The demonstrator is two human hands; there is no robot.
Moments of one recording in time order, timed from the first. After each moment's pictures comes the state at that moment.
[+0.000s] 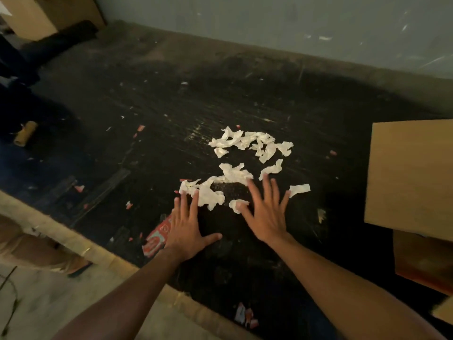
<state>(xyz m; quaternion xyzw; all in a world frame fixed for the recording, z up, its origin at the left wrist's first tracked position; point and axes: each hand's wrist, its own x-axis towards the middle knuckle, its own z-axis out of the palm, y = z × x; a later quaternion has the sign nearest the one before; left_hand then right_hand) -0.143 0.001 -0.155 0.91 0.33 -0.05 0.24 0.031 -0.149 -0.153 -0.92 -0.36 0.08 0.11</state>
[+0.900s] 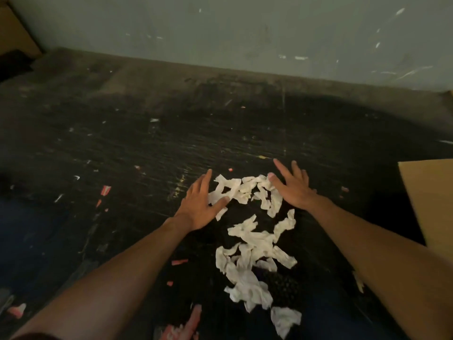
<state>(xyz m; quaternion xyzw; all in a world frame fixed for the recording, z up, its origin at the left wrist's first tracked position) 0.077 0.167 -0.131 0.92 0.20 -0.06 0.32 0.244 -0.058 -0.116 -0.93 -0.18 0.24 0.20</state>
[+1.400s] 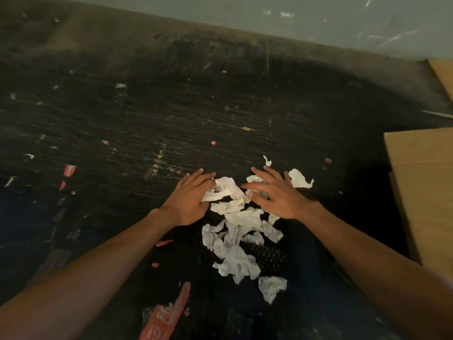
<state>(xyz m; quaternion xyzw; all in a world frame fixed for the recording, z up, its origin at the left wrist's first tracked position) 0.069 0.163 -0.154 0.98 -0.02 -0.13 0.18 0.191 -0.083 -0.139 -0.88 -0.38 0.25 0.09</state>
